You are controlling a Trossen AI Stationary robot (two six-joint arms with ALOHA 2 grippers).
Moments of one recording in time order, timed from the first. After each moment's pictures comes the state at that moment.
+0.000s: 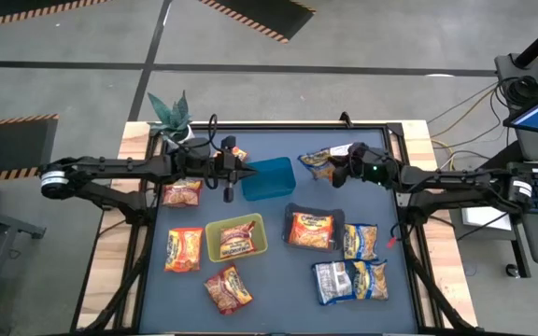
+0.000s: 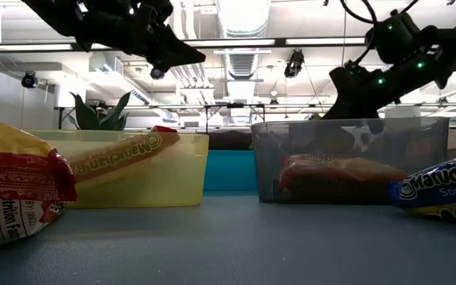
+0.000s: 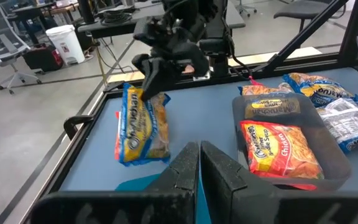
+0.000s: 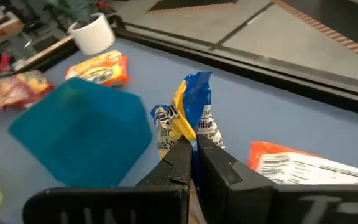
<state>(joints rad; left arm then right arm) 0.27 1.21 0.70 0.26 0.19 0.22 -0.42 1.01 0.31 0.33 0.16 0.37</state>
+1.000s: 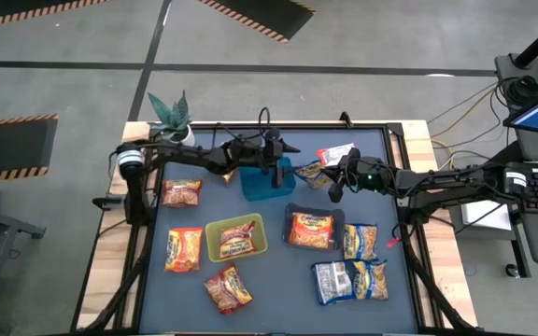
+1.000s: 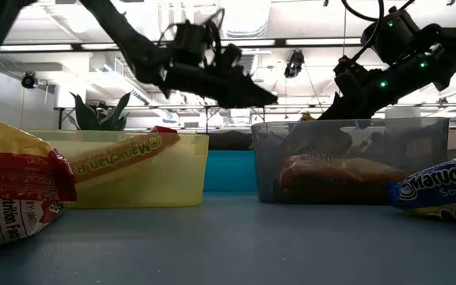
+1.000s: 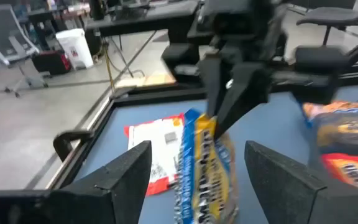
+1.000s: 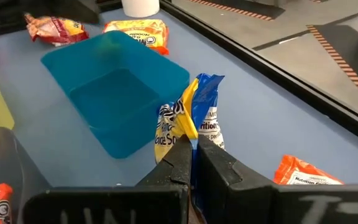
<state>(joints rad) 0.34 1.88 1.07 0.62 0.24 0.20 -0.29 1.08 0.31 0.38 0.16 0.11</state>
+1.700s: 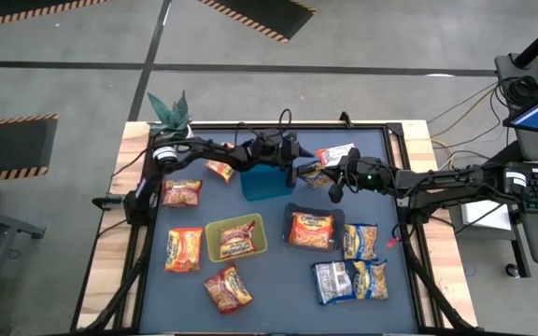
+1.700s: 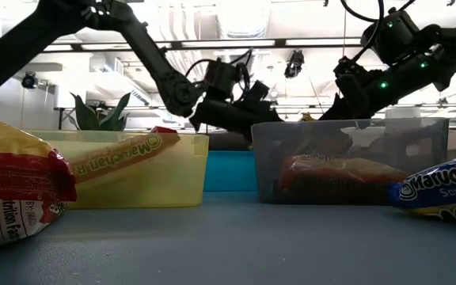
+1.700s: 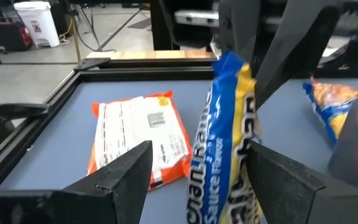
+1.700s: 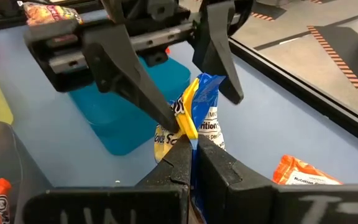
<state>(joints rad) 0.38 2.20 1.31 0.63 0.39 0.13 -0.29 1.08 0.31 0.38 0.16 0.10</state>
